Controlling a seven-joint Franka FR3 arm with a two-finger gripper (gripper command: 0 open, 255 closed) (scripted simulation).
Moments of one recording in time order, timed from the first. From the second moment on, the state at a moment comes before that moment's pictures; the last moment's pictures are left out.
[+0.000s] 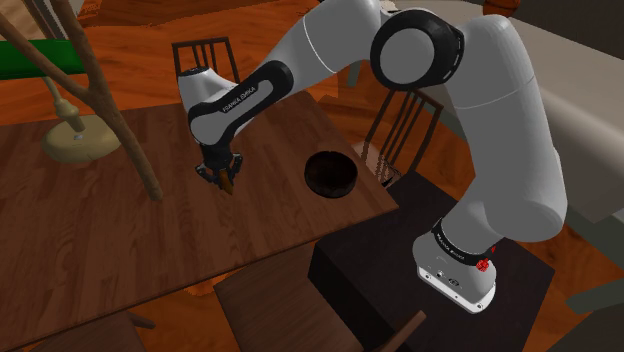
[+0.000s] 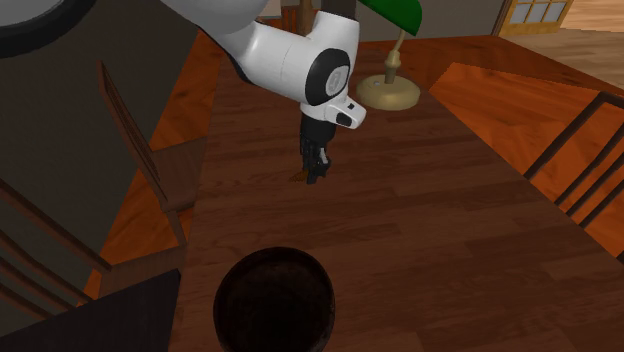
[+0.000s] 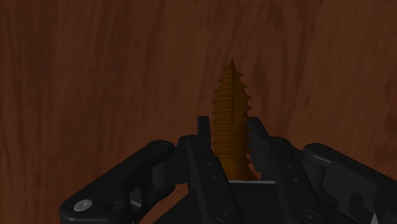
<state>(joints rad) 0.31 0.80 0.25 -1.55 -0.10 2.20 0.69</state>
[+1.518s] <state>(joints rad) 0.30 0.67 0.28 -1.55 -0.07 2.06 0.69</state>
